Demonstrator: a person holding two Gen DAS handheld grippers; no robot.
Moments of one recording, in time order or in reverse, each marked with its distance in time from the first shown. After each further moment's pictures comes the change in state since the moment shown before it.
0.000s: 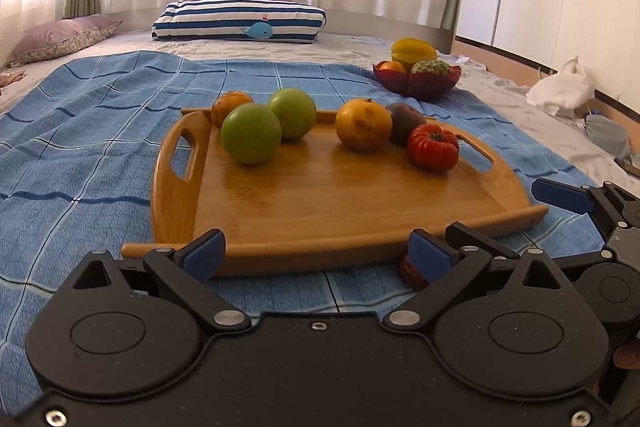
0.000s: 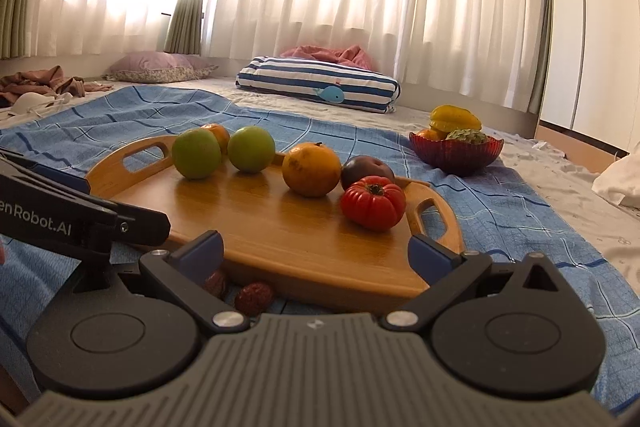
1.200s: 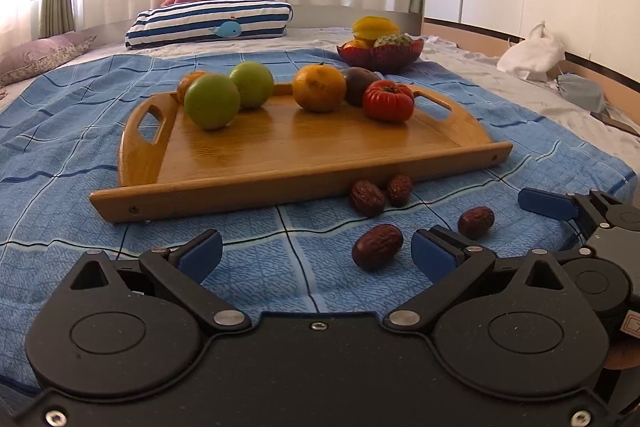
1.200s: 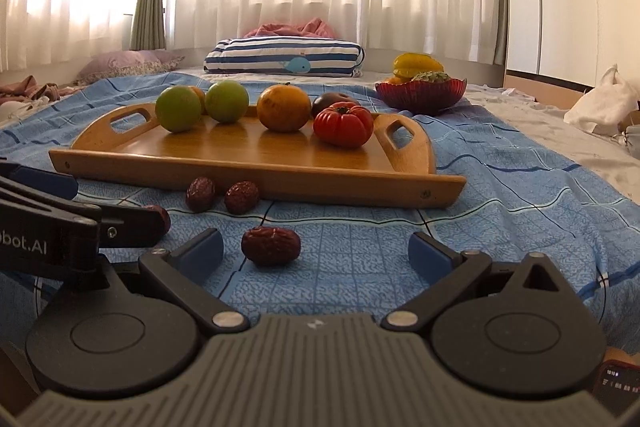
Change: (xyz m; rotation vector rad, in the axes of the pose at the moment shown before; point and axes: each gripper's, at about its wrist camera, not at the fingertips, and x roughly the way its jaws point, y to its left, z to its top) left arm -0.015 -0.030 -0.048 0.101 0.002 -0.043; right arm -0.027 -0.002 -0.056 0.130 0.065 -0.070
